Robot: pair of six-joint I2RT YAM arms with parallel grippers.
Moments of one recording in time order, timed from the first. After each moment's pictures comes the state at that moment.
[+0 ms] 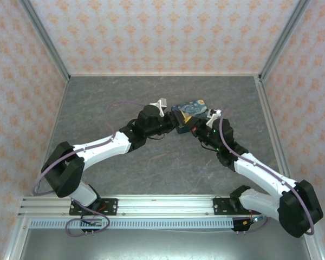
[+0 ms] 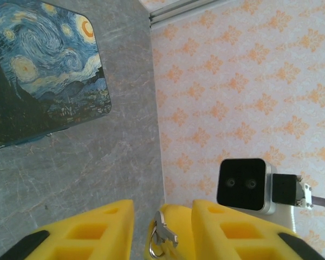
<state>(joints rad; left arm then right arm) -0.73 1.54 1.00 0.24 0.18 -1.20 0.53 1.05 0.56 0.26 -0.18 1.21</state>
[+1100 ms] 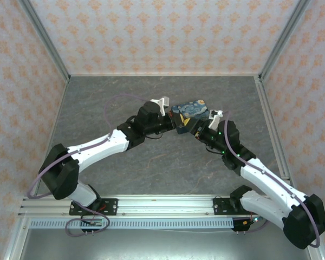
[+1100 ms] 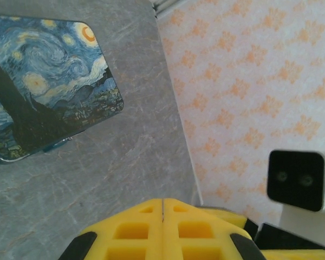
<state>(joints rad) -0.72 1.51 1.07 0.05 0.22 -0.94 0.52 0.91 0.57 0.10 -0.26 0.99</state>
